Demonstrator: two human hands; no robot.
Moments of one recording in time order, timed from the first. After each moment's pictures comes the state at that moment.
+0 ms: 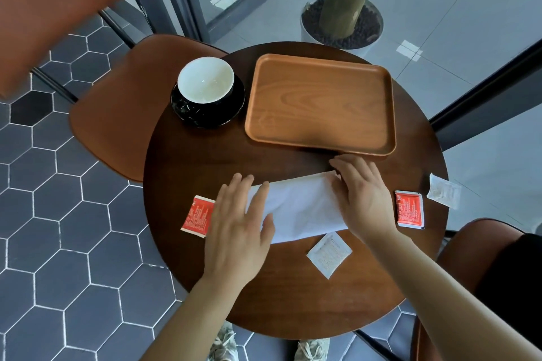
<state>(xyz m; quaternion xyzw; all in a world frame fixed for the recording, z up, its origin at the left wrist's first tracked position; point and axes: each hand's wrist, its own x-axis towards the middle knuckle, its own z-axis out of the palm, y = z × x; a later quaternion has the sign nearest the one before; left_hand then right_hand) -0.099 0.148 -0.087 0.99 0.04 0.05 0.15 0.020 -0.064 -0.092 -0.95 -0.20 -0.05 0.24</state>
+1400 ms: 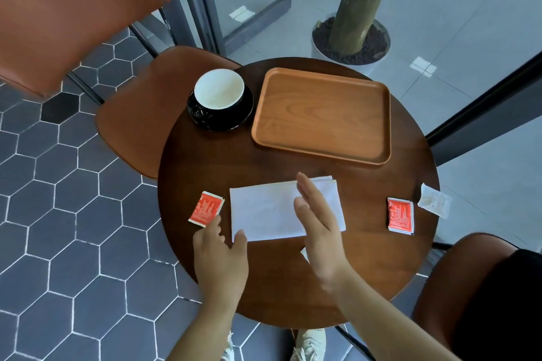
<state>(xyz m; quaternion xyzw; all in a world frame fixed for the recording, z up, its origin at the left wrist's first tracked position) -0.139 0.126 -0.061 0.79 0.46 0.02 0.40 -0.059 -0.010 -0.048 -0.73 -0.01 0.25 0.64</state>
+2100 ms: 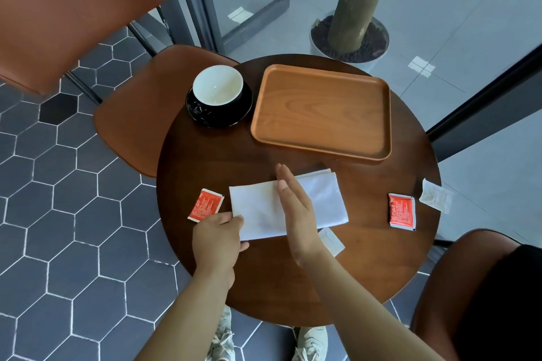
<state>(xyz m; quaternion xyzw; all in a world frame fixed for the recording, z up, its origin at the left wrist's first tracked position) -0.115 0.142 -0.070 0.61 0.52 0.04 0.60 -0.049 0.025 -0.073 -0.66 0.01 0.26 0.70</state>
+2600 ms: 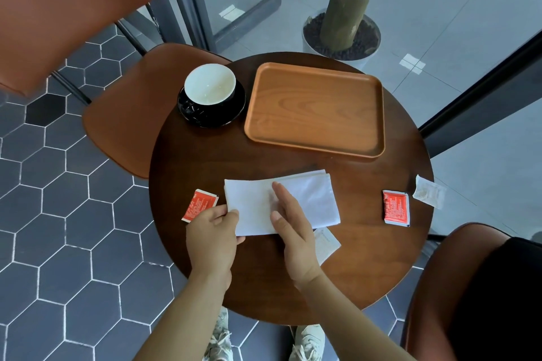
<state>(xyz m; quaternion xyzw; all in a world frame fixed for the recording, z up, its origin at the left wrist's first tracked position) -0.114 0.138 -0.057 0.64 0.49 0.07 0.59 -0.082 0.010 -0.088 -0.66 0.00 0.22 0.72</state>
